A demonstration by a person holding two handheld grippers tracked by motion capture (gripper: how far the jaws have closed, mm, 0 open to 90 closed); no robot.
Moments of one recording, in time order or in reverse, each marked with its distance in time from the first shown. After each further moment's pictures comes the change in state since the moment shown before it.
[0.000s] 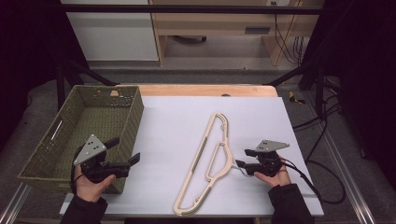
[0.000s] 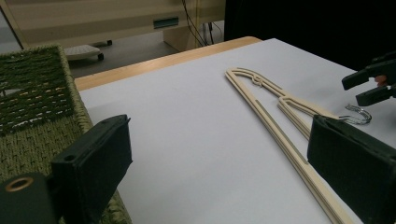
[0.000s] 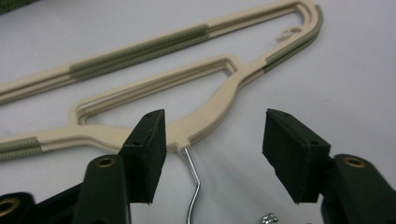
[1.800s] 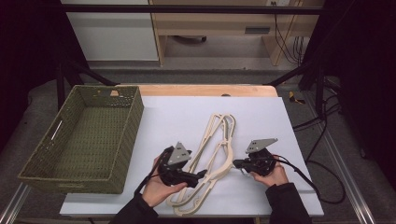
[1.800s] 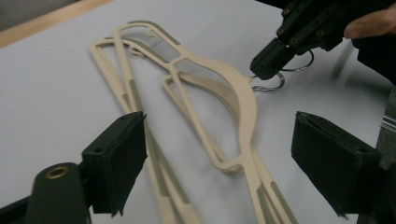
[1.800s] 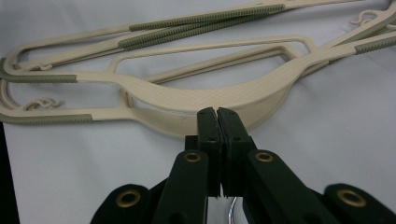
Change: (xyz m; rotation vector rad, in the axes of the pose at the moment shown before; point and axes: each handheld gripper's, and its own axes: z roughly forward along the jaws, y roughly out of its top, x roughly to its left) left arm -0.137 0.011 0.132 0.258 -0.272 0.164; right arm 0.013 0.019 0.004 0.142 0.139 -0.068
